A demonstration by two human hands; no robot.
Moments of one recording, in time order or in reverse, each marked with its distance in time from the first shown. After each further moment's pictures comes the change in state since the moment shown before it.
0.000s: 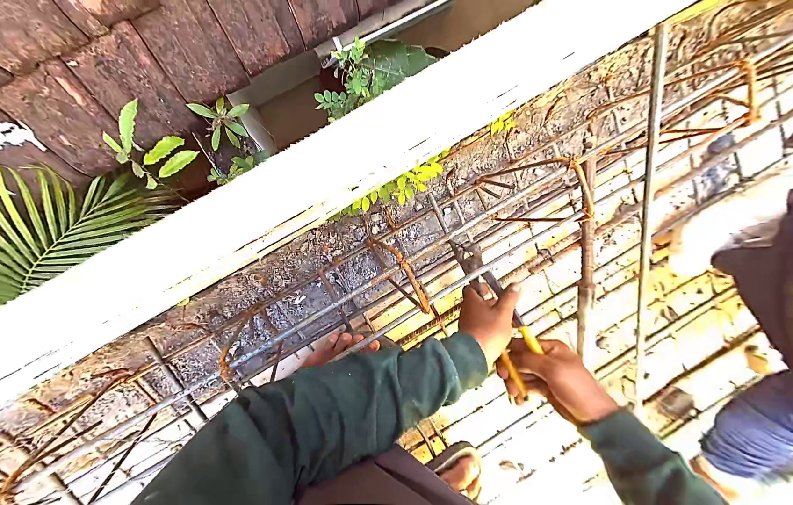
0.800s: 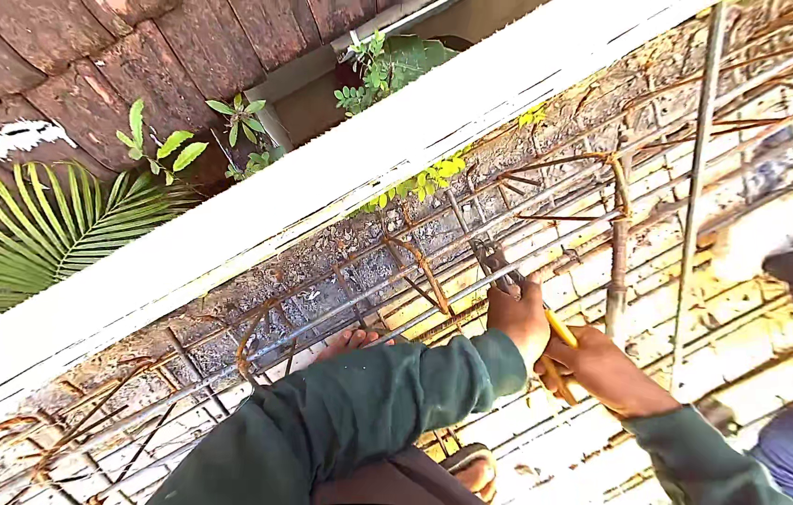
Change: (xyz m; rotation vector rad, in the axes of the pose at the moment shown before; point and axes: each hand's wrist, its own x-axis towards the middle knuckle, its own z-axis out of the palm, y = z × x) left_hand -0.015 0.024 0.010 0.011 0.045 -0.066; right_hand 0.006 -0.036 -0.006 -0.285 0.067 0.051
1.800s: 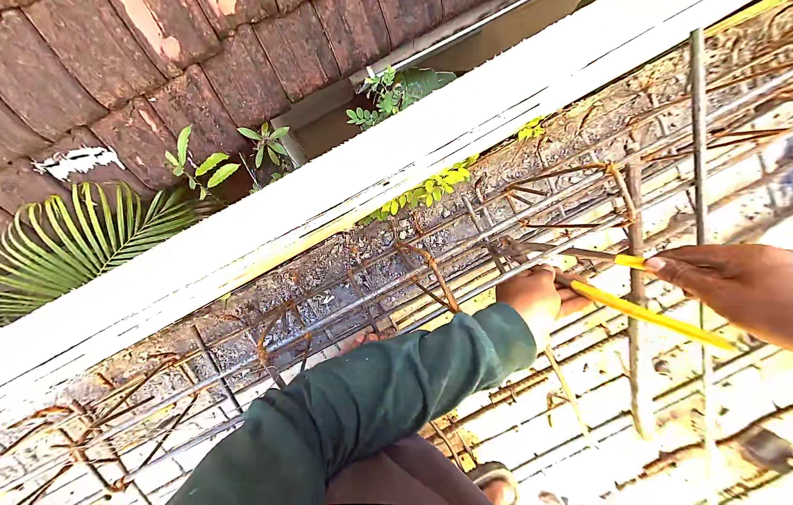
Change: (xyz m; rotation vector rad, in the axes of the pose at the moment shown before) left_hand 0.000 0.031 -0.001 -0.419 -0.100 0.009; right_hand 0.003 -0.064 -0.103 -0.823 0.427 -0.380
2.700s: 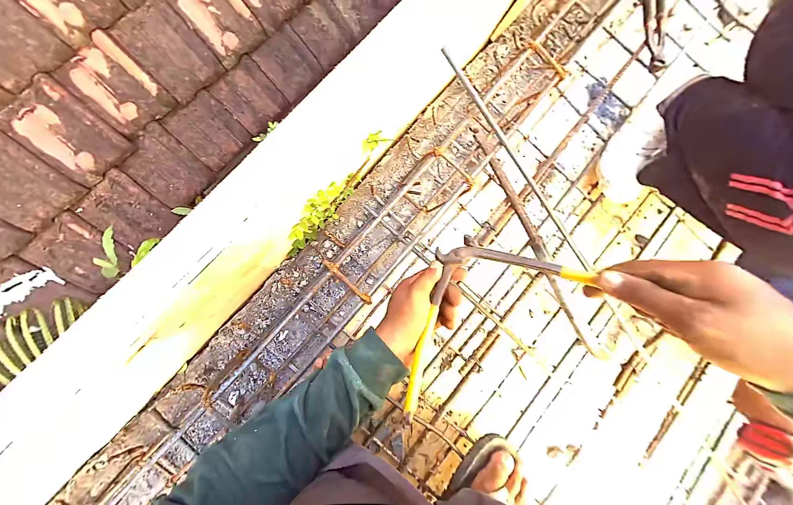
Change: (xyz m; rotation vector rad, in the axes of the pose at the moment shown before) left_hand -0.049 -0.007 -0.057 0.442 -0.269 0.146; right_hand -0.147 0.006 0.018 0.537 0.215 0.057
